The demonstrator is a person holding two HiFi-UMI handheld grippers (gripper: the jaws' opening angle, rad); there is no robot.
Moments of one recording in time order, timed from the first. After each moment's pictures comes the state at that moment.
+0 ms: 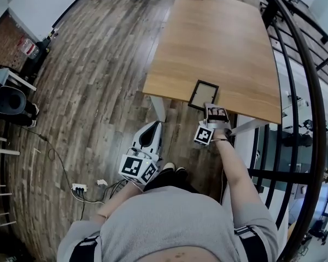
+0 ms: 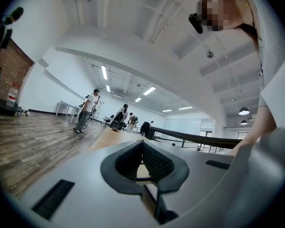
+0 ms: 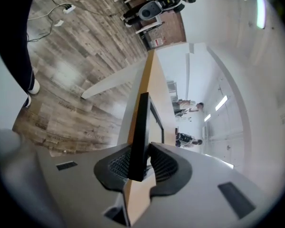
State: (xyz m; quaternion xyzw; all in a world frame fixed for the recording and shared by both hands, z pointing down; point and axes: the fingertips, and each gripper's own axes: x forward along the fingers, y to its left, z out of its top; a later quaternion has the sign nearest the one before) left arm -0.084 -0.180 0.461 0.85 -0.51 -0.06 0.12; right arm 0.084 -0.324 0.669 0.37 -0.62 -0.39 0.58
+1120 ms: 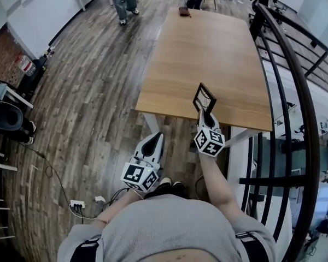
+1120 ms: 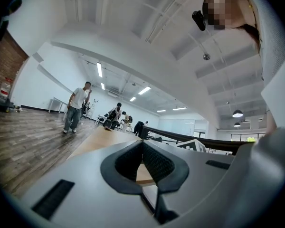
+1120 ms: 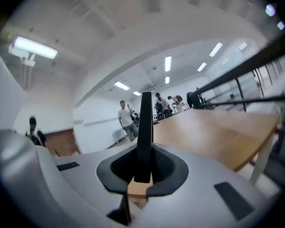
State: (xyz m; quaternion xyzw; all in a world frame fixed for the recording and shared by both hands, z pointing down) left arm -0.050 -0.188 0.449 0.87 -0.48 -0.07 0.12; right arm 0.121 -0.322 0.530 0.63 -0.75 0.18 -0.06
